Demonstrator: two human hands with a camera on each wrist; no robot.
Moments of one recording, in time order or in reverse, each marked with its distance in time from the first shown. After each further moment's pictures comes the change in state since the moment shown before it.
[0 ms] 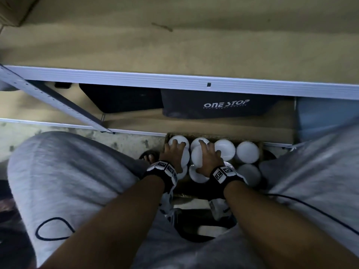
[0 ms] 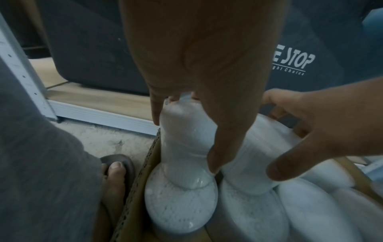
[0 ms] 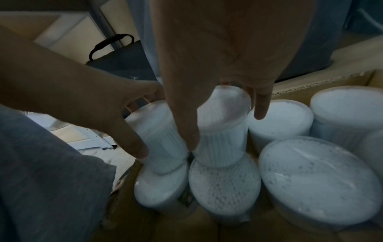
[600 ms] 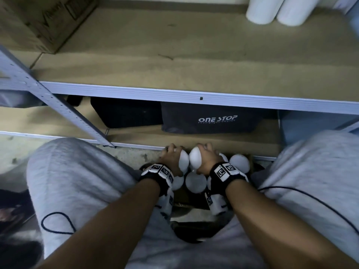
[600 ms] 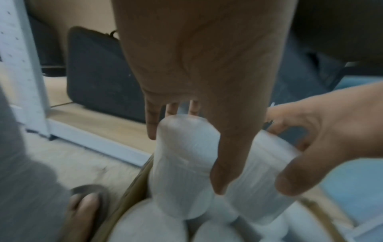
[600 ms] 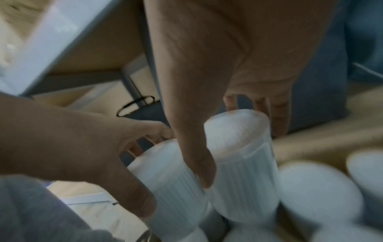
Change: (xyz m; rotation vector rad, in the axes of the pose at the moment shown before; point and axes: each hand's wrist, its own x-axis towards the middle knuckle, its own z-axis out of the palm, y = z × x) left_hand -0.029 0.000 -0.026 -0.133 0.157 0.057; right_hand -0.033 -0.012 -0.059 -0.031 0.062 -0.064
